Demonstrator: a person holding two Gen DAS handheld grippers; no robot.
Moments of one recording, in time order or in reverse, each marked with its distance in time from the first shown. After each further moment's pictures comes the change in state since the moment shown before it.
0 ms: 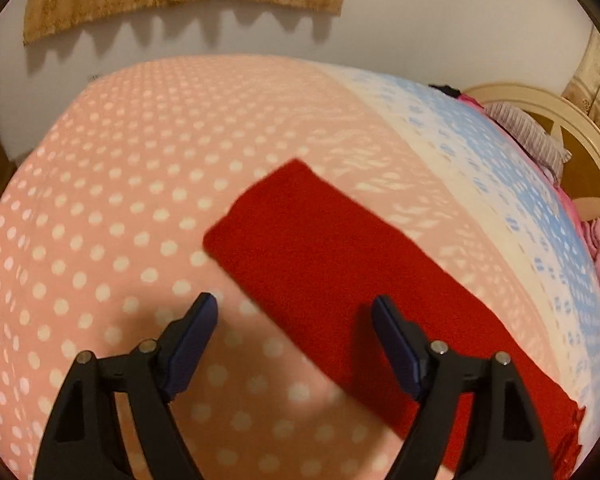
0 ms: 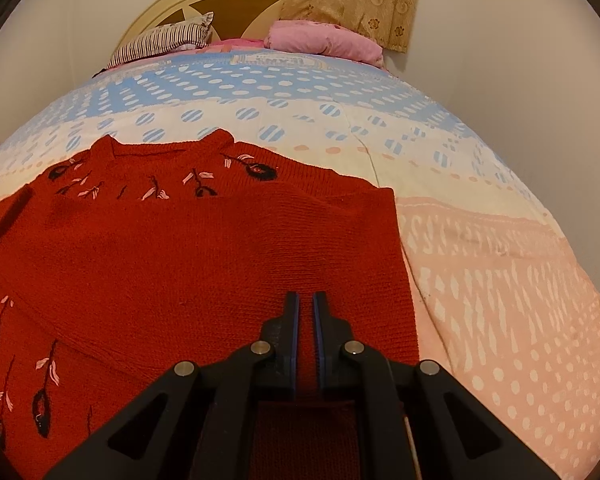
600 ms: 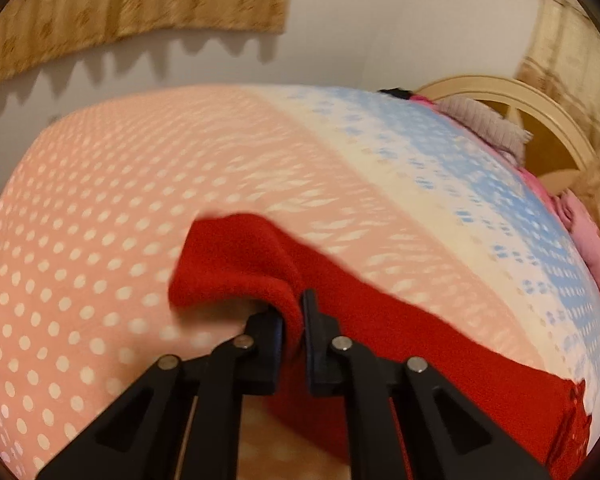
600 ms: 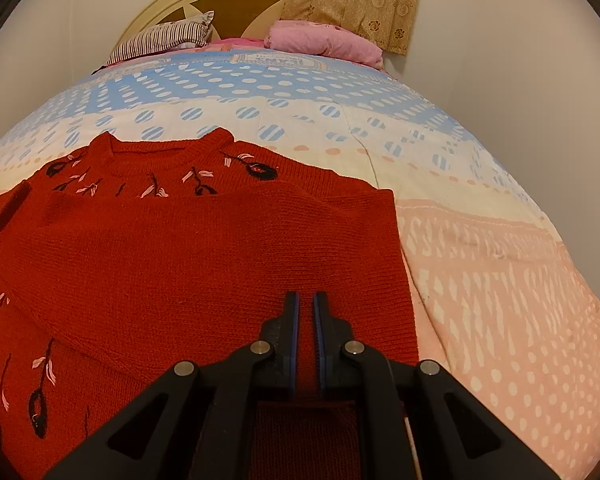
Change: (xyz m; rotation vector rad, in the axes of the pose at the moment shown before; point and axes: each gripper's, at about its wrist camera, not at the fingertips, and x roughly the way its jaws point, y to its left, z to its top) left arm -0.012 -0.055 0.004 0.153 -0.083 -0.145; right arm 0.000 0.003 0.000 -0.005 -0.003 -0.011
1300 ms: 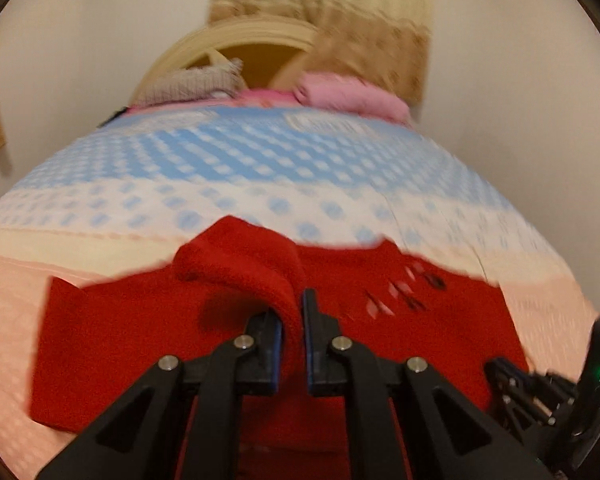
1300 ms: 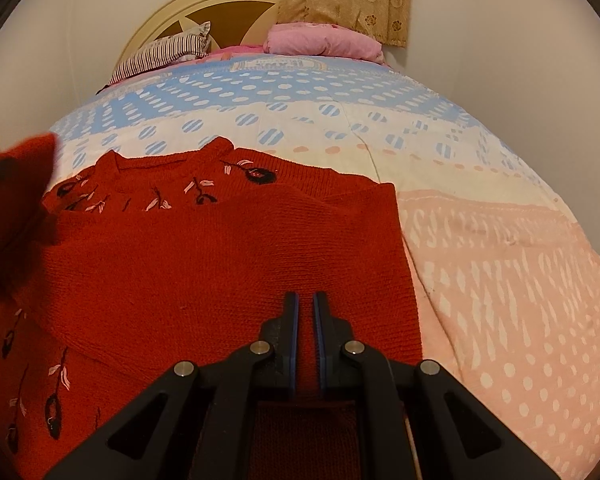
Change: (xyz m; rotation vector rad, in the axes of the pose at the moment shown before) left arm -0.136 -0.318 -0.185 0.700 0.045 -0.582; right arm 0.000 -0.013 -0.001 0.078 -0.007 0.082
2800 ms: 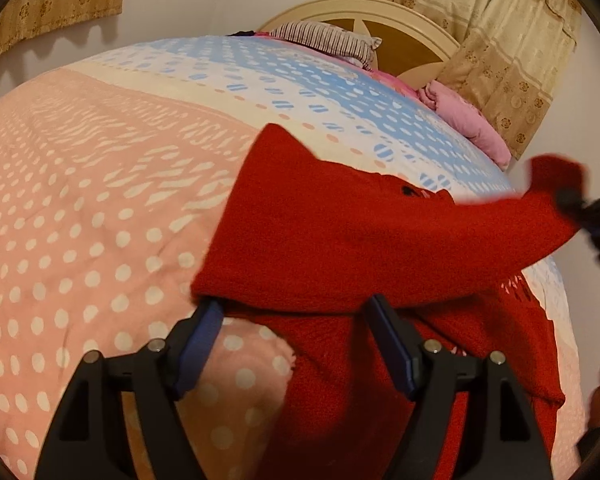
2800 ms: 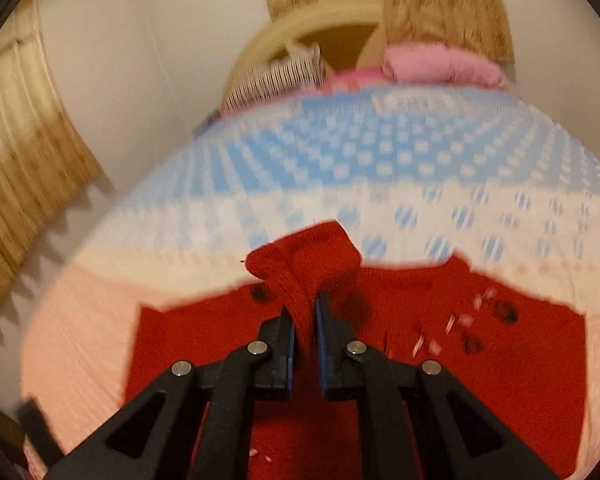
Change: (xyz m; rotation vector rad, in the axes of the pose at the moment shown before) left arm -0.042 0.143 -0.094 -0.474 0.080 0.156; right arm -0.039 0.119 0.108 -0.013 -0.102 0.458
